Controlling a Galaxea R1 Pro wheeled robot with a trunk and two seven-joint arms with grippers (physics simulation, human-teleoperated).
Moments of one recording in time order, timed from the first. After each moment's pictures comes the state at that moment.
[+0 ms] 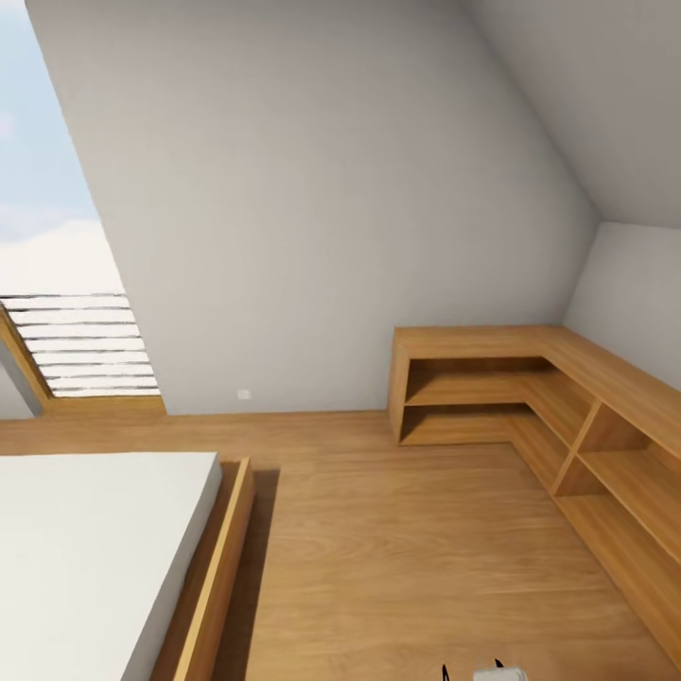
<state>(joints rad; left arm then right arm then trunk) -0.26 -0.01 -0.94 -0.02 1.11 -0.71 0.05 -0.35 0.02 0.59 0.02 -0.34 -0.74 -0.27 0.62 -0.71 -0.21</state>
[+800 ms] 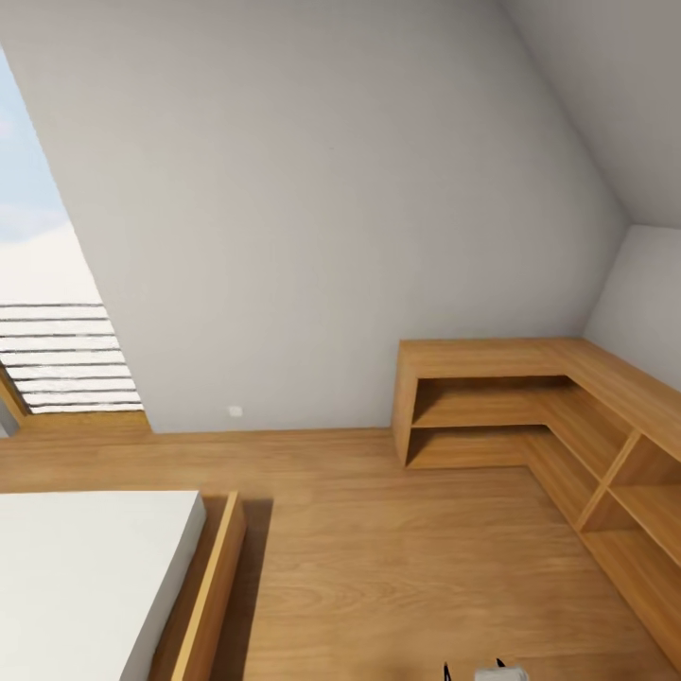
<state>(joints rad) -0.26 -0.01 -0.95 -0.02 1.11 -0.71 0.05 -0.35 0.02 0.59 0.02 -0.34 -0.74 -0.27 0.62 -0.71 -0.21</state>
